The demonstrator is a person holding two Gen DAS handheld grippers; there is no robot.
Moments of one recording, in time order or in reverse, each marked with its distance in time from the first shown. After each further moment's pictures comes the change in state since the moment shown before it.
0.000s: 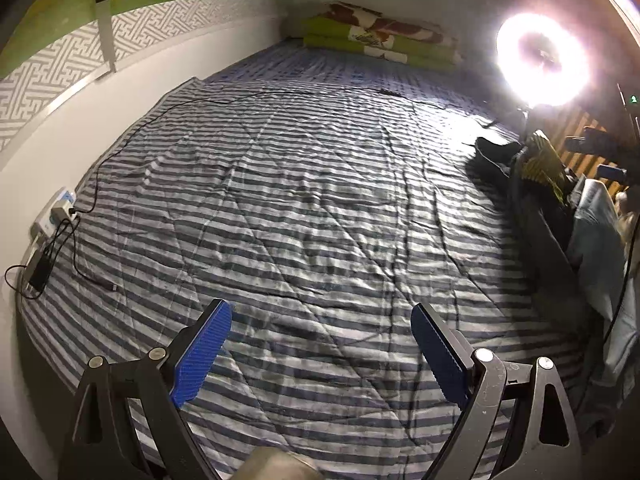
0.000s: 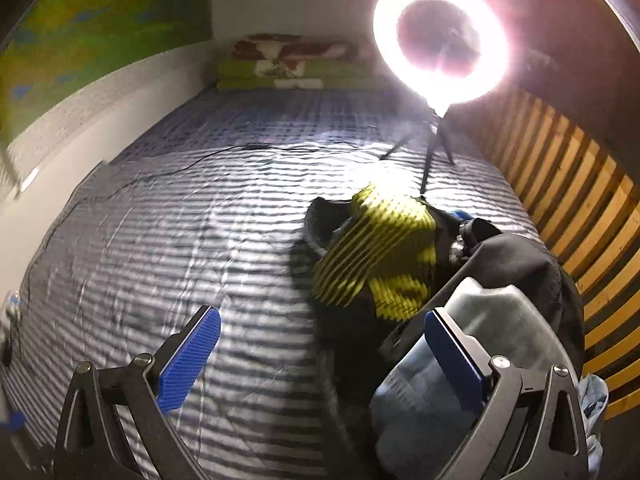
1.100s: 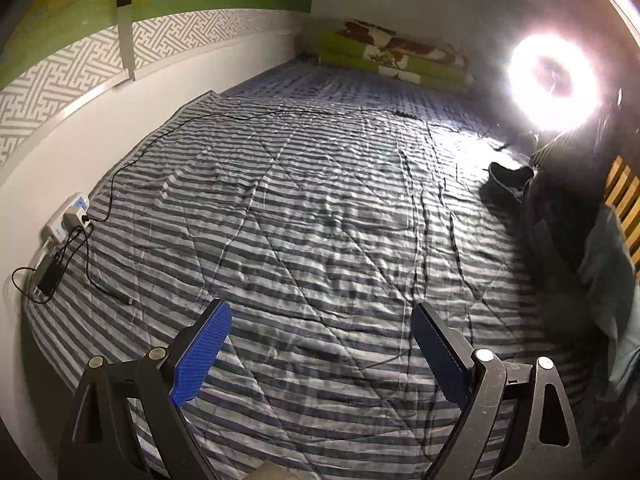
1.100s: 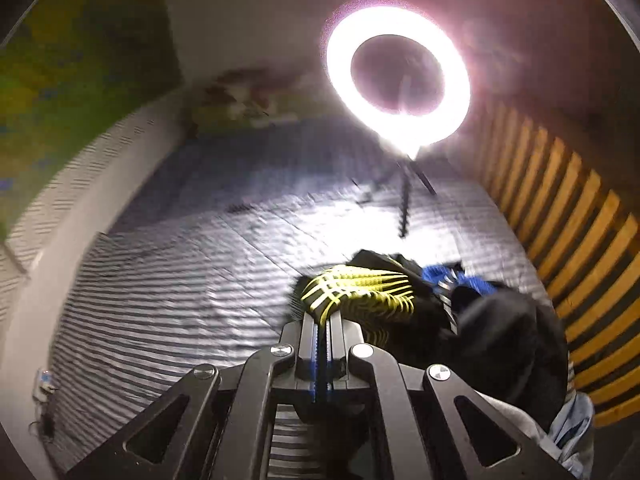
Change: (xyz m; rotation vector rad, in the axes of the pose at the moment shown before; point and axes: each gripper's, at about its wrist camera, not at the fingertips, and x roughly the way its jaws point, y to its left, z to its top) left arm -0.009 0.024 0.009 -0.038 -0.070 0.019; right arm -0.068 -0.005 0.089 0.079 -0.107 0.076
